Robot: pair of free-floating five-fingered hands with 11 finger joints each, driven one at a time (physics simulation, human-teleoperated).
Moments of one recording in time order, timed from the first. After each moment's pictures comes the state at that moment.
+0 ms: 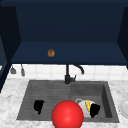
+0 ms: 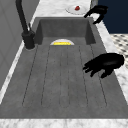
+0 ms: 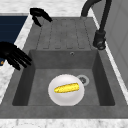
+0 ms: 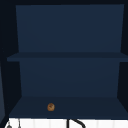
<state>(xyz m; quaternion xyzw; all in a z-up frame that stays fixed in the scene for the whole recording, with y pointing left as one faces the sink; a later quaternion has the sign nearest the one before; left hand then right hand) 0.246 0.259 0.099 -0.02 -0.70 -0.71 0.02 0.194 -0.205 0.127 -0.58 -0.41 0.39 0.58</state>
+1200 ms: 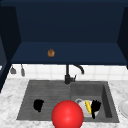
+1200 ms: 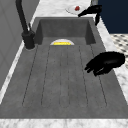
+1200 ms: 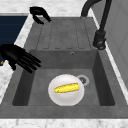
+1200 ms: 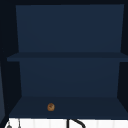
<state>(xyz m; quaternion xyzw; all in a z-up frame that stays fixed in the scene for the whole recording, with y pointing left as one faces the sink) 0.247 0.259 0.107 -0.02 -0.70 -0.71 0.02 0.232 -0.223 0.133 -0.51 -0.38 0.45 0.63</state>
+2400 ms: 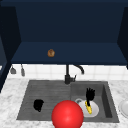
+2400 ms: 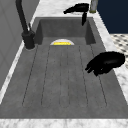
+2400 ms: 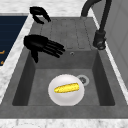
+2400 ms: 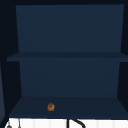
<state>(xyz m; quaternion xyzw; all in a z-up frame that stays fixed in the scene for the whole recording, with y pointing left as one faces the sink) 0.247 0.259 0.107 -0.01 -0.70 -0.71 0.02 0.330 -0.191 0.152 -0.52 -0.46 0.45 0.56</state>
